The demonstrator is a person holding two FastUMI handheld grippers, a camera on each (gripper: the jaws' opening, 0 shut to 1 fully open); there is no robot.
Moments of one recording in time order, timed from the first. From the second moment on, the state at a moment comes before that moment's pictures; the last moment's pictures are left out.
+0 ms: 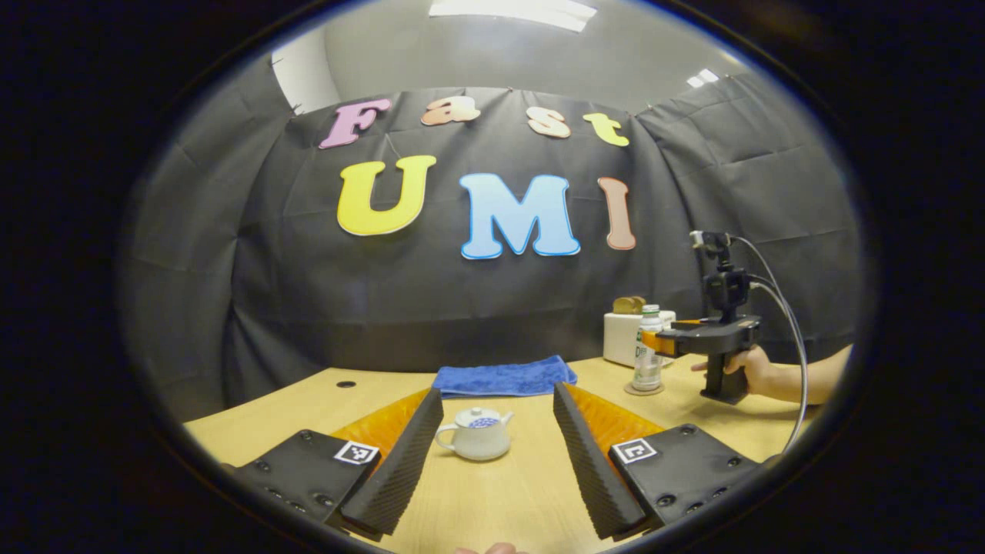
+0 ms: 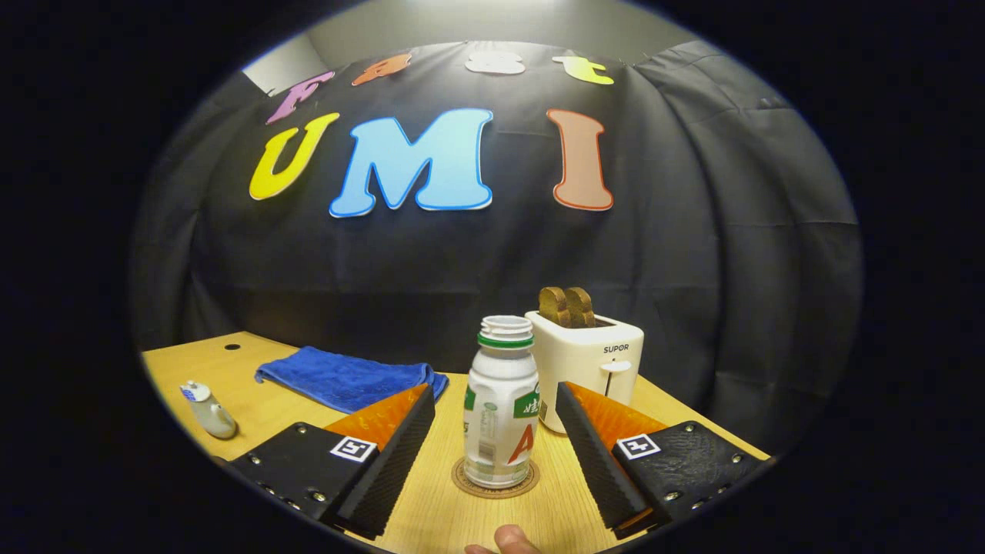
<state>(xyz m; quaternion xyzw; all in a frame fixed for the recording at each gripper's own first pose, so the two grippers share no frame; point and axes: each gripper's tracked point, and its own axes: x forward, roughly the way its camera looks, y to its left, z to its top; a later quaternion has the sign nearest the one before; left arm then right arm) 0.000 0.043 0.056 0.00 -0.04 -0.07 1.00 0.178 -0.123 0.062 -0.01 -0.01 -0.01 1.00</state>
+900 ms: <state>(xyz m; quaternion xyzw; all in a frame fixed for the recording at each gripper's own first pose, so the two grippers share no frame) 0.008 -0.019 -0.004 0.00 0.00 -0.04 1.00 0.002 -0.017 -0.002 0.01 0.02 0.00 1.00</state>
